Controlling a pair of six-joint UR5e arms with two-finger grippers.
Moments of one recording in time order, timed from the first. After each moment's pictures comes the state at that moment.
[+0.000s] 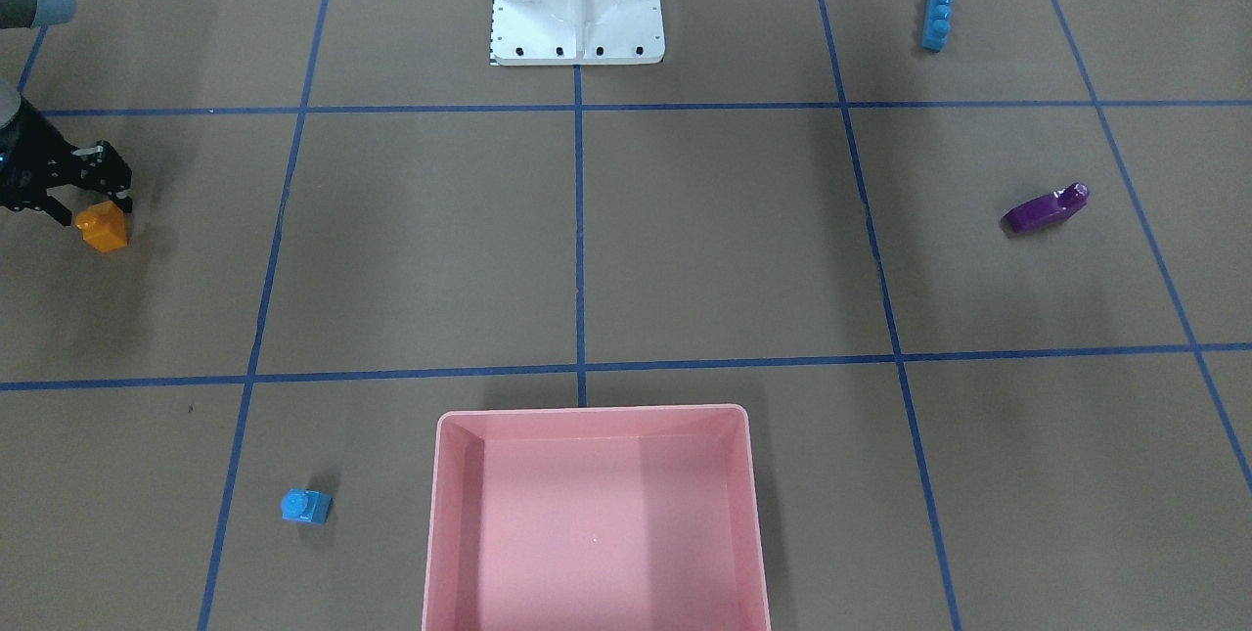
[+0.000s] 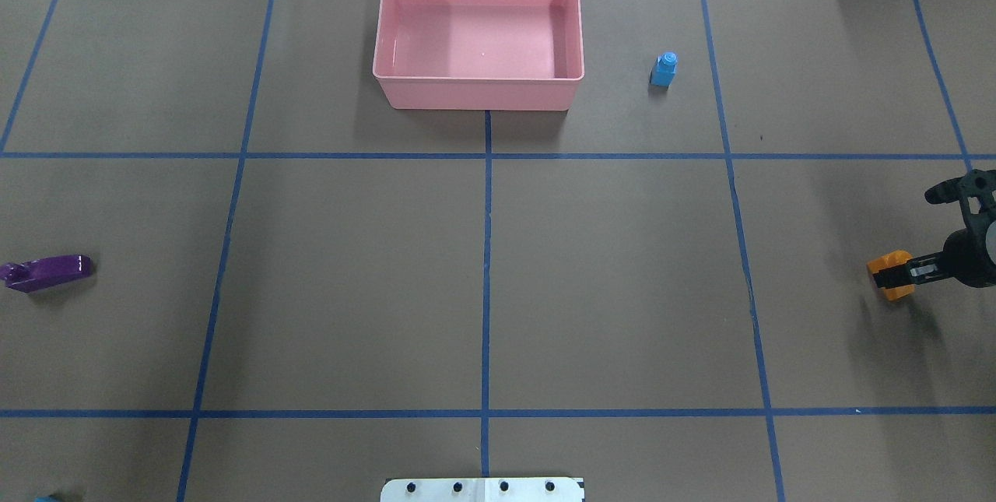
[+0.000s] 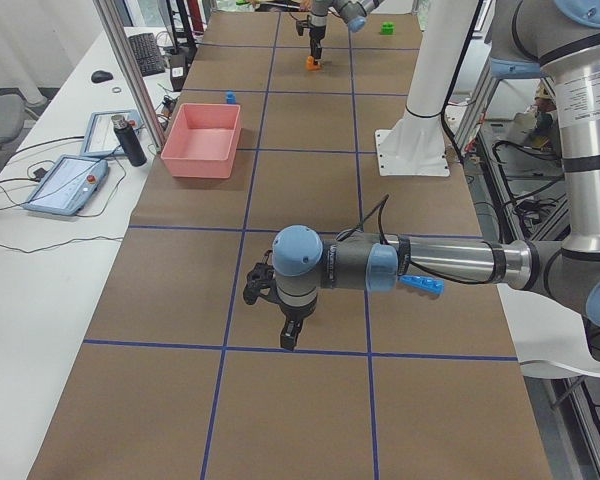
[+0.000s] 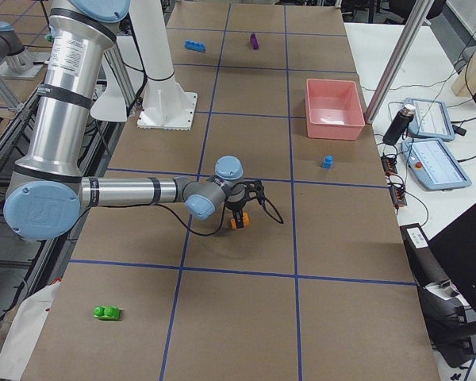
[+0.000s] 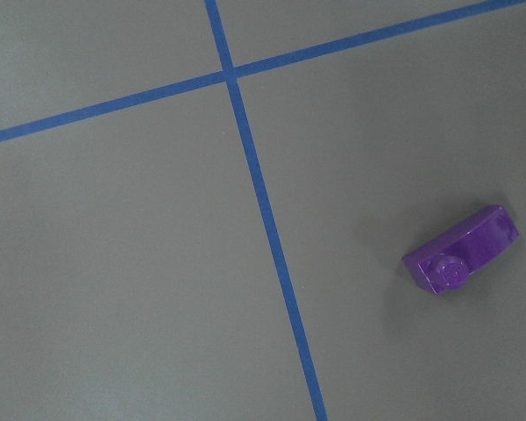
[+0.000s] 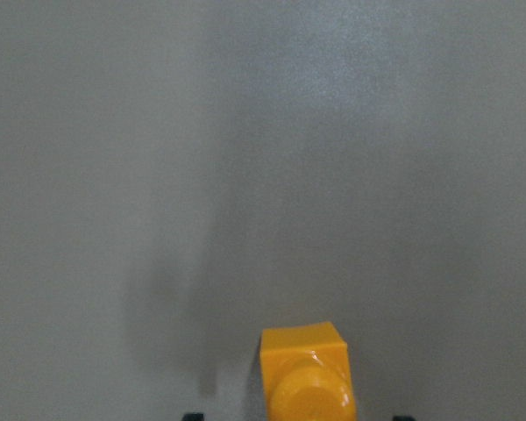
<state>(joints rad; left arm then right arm) -1.56 -1.34 -1.85 -1.56 -2.37 0.23 0.87 -1.83 1.75 -0.83 2.07 0.70</state>
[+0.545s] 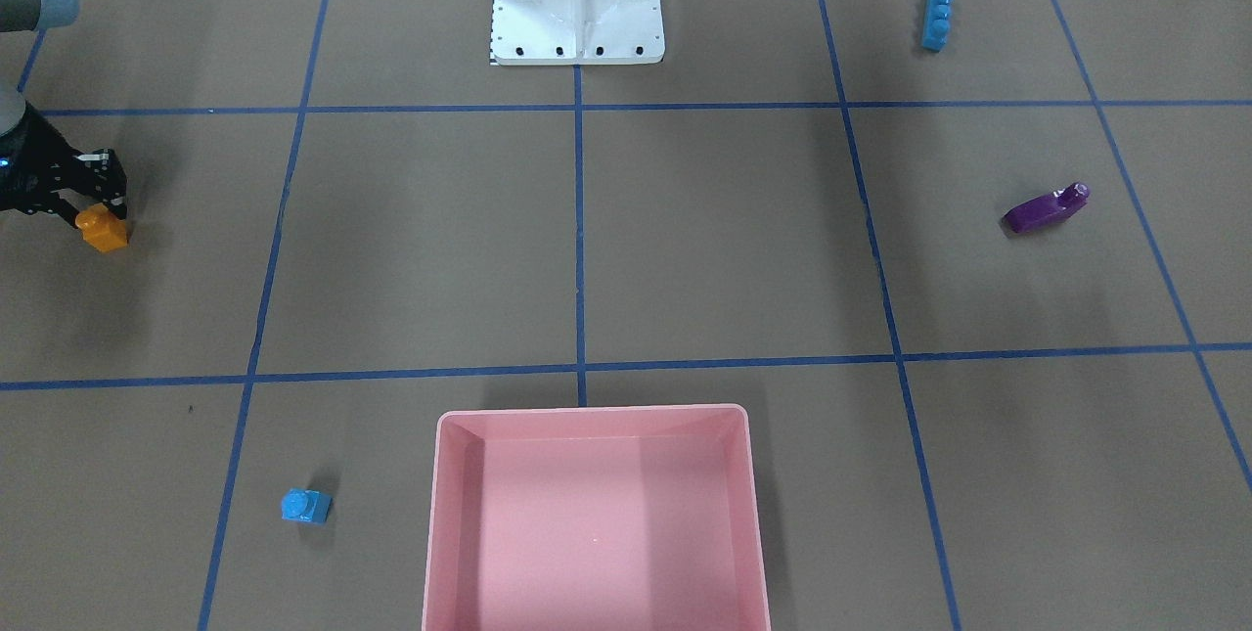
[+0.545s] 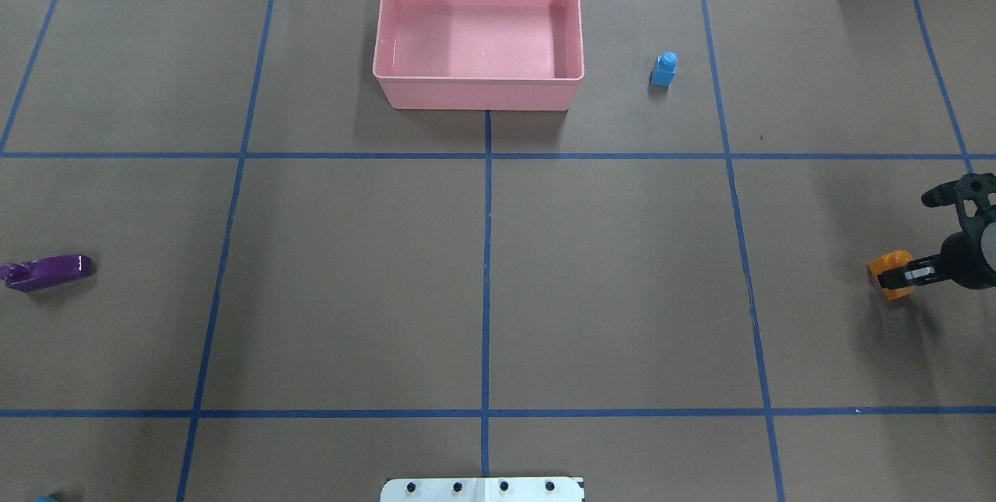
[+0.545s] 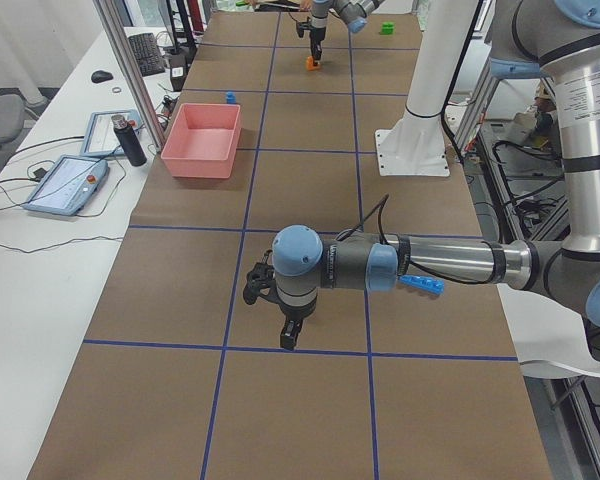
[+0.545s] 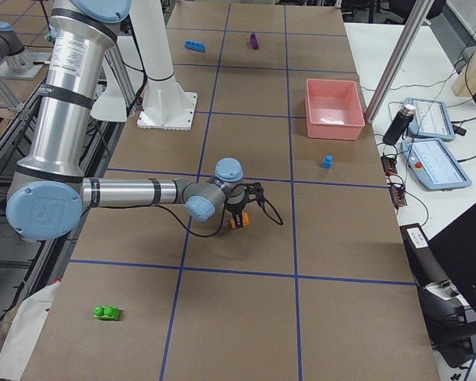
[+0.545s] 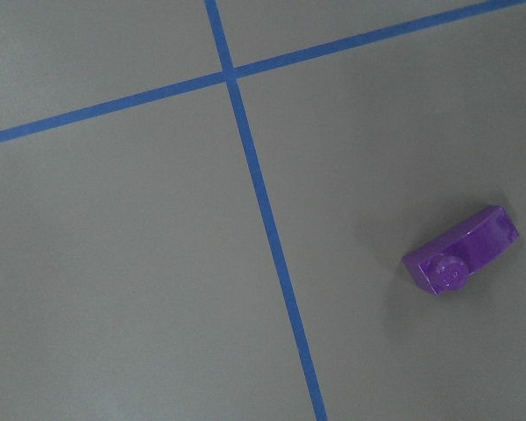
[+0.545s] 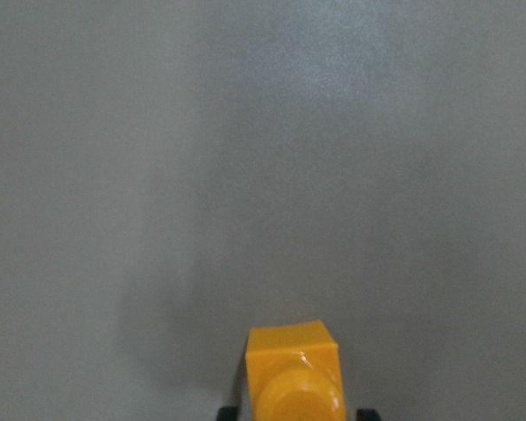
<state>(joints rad) -1.56 -1.34 -1.86 -1.56 -2.37 0.23 0.87 -1.83 1.73 -0.83 2.06 0.70</state>
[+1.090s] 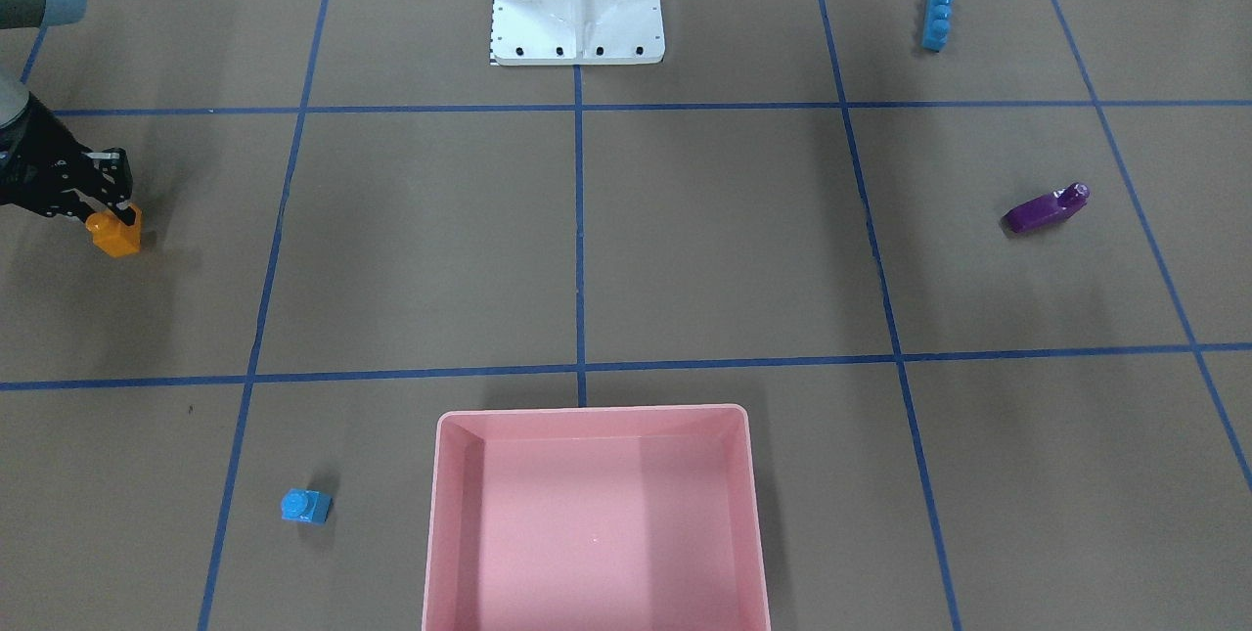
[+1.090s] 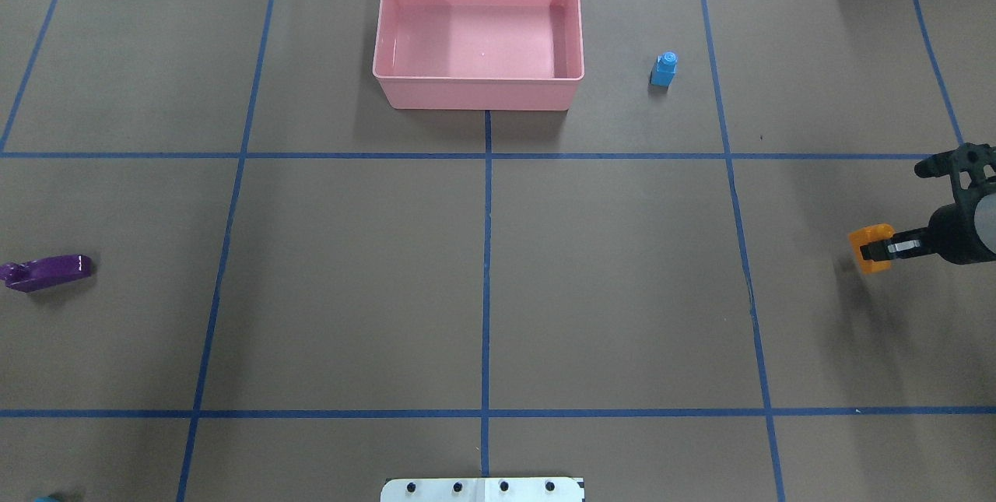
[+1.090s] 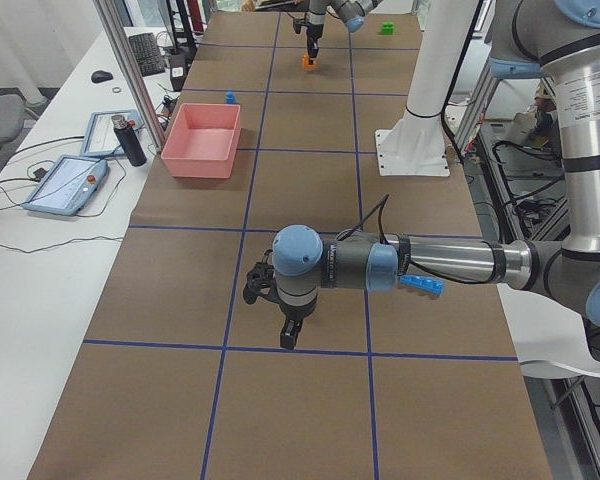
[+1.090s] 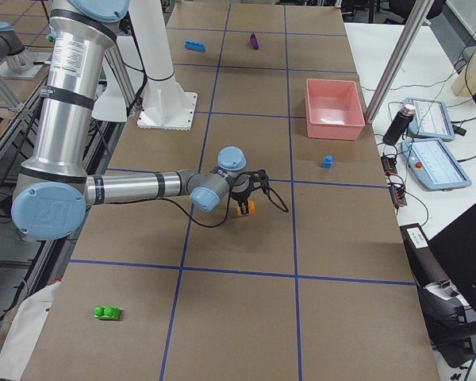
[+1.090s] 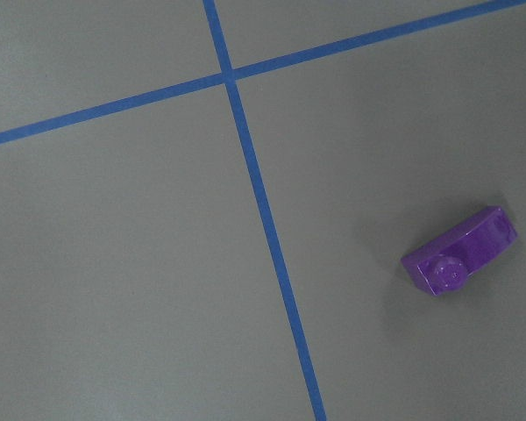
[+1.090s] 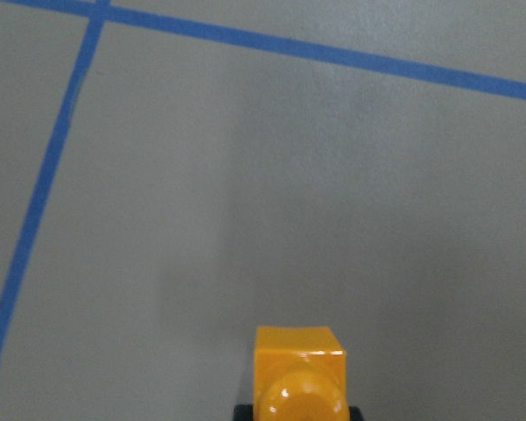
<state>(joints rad) -1.56 -1.34 -1.86 -1.56 -2.38 0.23 0.90 -1.77 1.81 -0.83 2.07 0.79</state>
